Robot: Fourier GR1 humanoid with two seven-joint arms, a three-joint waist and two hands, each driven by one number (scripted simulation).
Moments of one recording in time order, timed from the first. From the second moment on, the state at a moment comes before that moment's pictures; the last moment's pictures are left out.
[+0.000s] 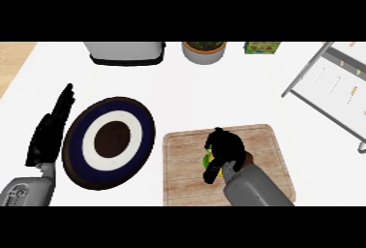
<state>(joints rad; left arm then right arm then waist) -0.14 0.29 0.02 -1.45 -0.14 0.12 0.06 -0.38 -0.05 0.55 -1.26 0.69 0.25 0.92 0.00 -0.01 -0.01</state>
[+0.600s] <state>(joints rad) -0.15 0.27 0.05 -1.44 -0.16 0.10 0.05 -0.36 -0.01 0.51 -1.40 0.66 0.20 0.95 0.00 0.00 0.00</state>
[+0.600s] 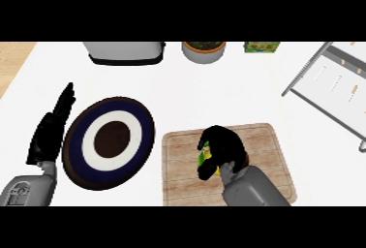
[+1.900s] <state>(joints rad) -0.17 0.28 0.05 -1.46 -0.16 0.07 0.06 -1.17 -0.25 -0.04 -0.80 1.31 -0.31 1.08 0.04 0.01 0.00</state>
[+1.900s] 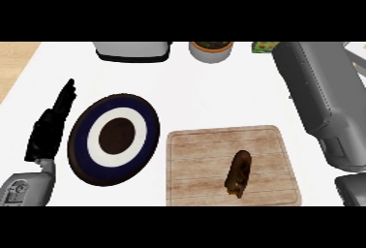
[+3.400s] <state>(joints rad) -0.14 0.25 0.07 -1.46 -0.18 0.06 0.05 -1.17 -0.63 -0.15 -0.38 1.35 -0.24 0.79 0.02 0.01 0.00</state>
